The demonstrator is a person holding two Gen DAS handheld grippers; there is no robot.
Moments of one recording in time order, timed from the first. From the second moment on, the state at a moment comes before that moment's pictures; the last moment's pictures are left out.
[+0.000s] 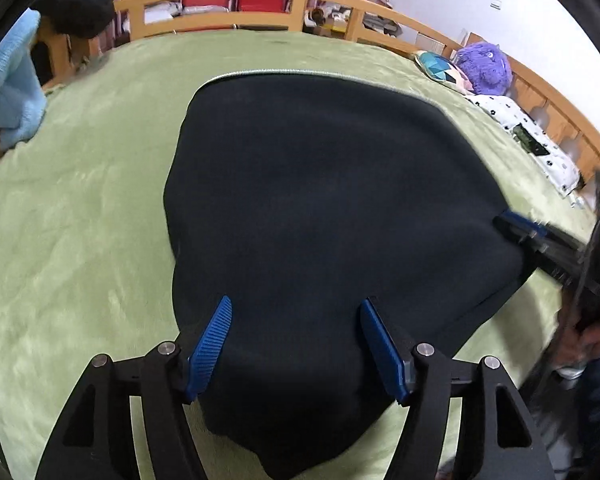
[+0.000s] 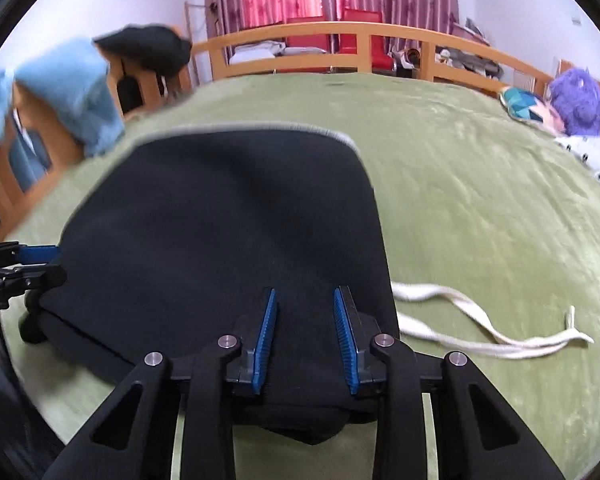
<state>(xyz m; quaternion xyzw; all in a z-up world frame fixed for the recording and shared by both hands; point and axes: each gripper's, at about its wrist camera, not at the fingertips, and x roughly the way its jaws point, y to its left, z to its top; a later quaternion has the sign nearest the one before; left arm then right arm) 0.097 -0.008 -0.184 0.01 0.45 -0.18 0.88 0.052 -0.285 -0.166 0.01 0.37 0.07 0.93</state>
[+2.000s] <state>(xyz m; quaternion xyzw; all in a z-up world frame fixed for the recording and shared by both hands) 0.036 0.028 -0.066 -0.08 0.39 -0.13 0.91 0.012 -0.306 -0.076 0.08 0.38 0.01 0.92</state>
